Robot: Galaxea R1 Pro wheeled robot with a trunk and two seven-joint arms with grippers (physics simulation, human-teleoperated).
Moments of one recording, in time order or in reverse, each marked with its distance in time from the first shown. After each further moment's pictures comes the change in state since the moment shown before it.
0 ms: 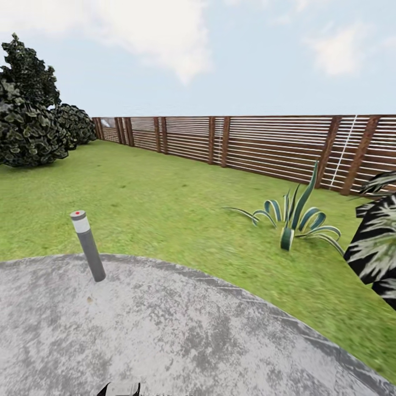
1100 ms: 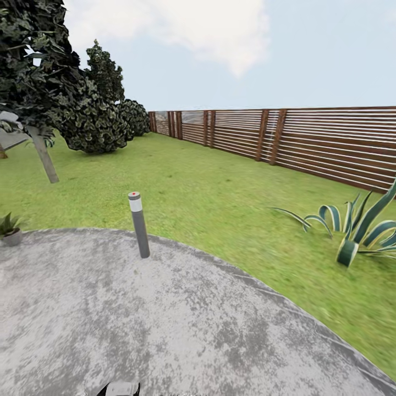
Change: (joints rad) left arm 0.000 0.000 0.000 0.000 0.000 0.000 0.000; right arm 0.000 0.000 0.000 0.001 0.000 0.000 0.000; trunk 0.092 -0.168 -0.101
